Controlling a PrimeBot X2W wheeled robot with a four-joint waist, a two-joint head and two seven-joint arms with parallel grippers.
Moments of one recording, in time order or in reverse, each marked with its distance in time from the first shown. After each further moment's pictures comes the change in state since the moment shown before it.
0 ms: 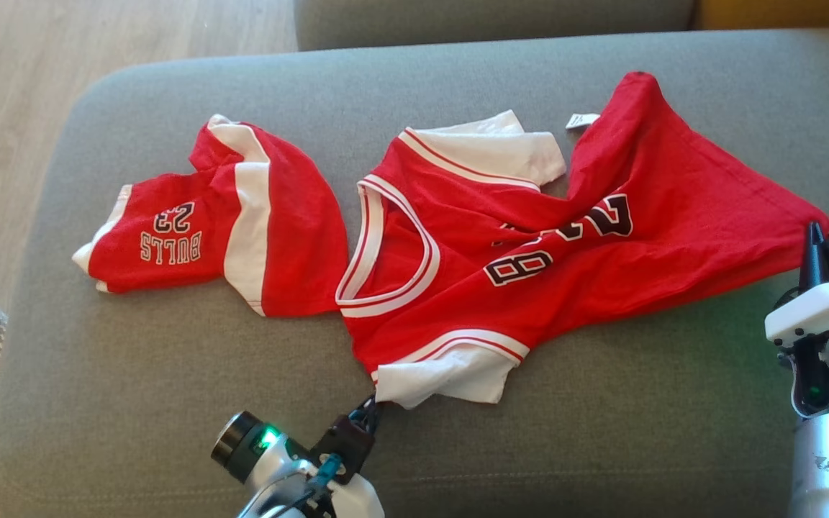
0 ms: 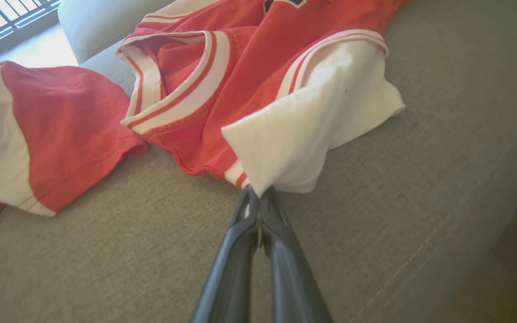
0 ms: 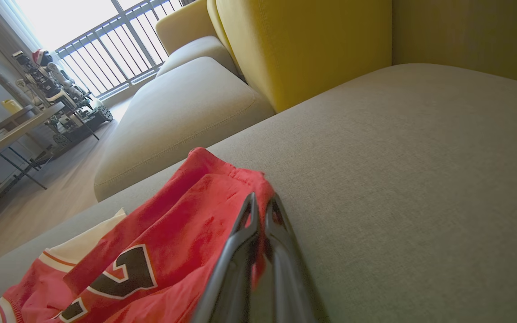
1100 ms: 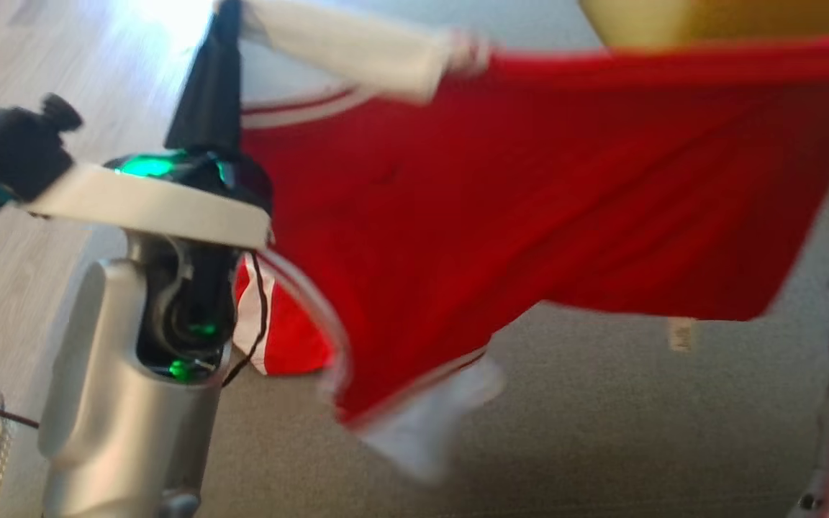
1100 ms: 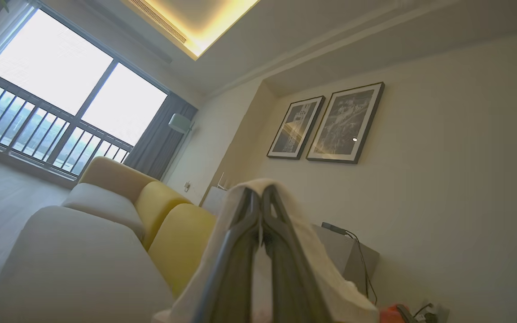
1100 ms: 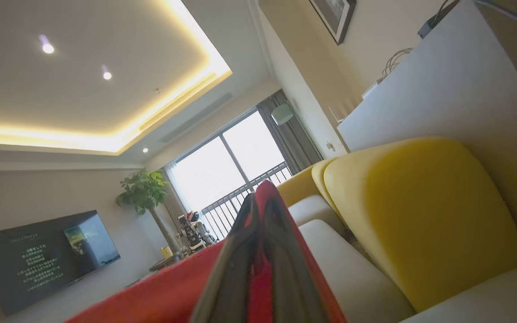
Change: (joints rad) left arm -0.249 -0.075 0.533 -0.703 -0.770 -0.058 0.212; right arm -0.196 -0.003 0.044 -0.301 0.271 0.000 0.137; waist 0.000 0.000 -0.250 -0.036
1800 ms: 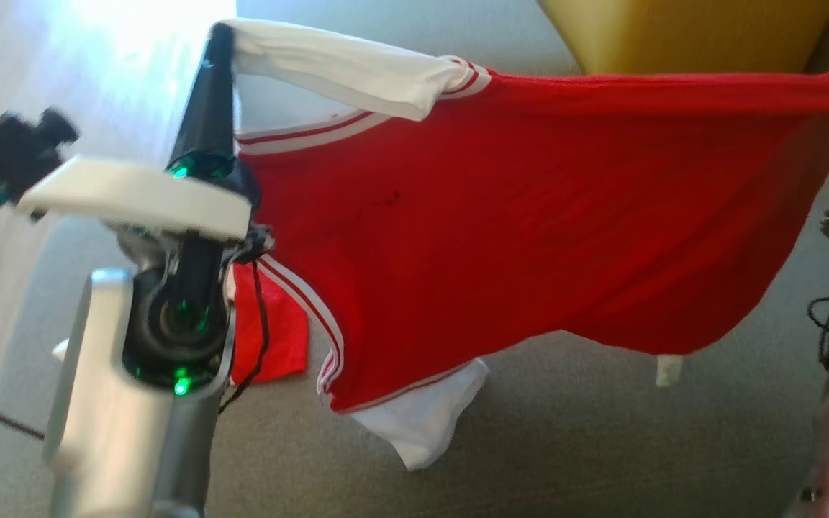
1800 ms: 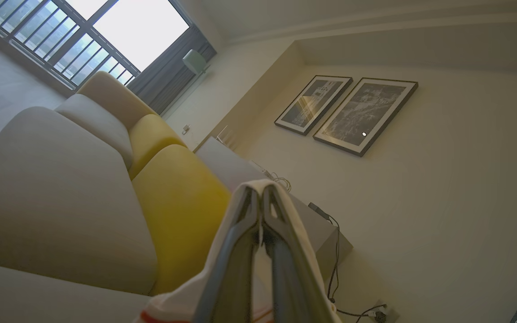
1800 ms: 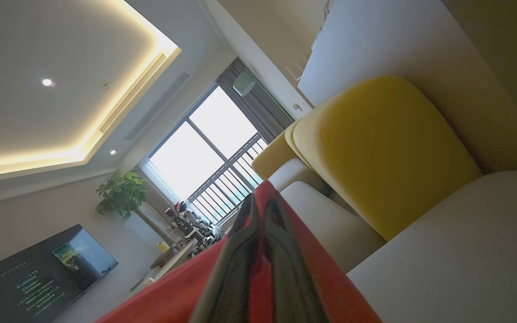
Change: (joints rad) left arm 0.047 -0.029 0.036 -0.070 -0.180 0.181 0.074; right arm -0.010 0.002 -0.072 0.104 0.117 0.000 0.114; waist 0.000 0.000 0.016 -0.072
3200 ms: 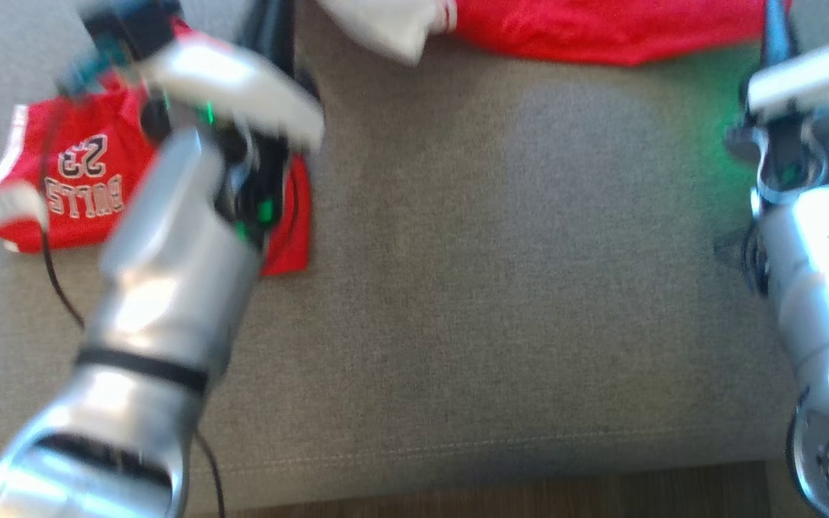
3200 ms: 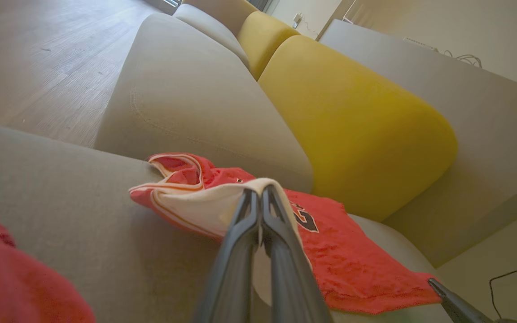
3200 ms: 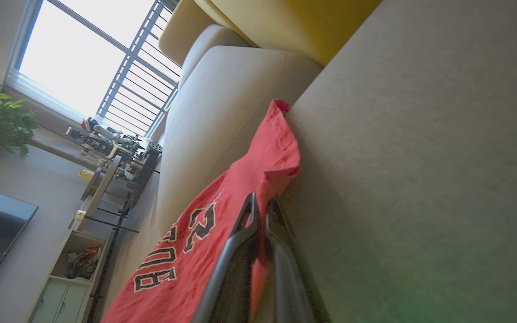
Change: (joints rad) left arm -0.499 0.000 -0.248 0.930 0.154 -0.326 -0.286; right arm -0.415 -0.092 0.398 0.764 0.262 -0.001 -0.387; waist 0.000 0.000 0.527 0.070
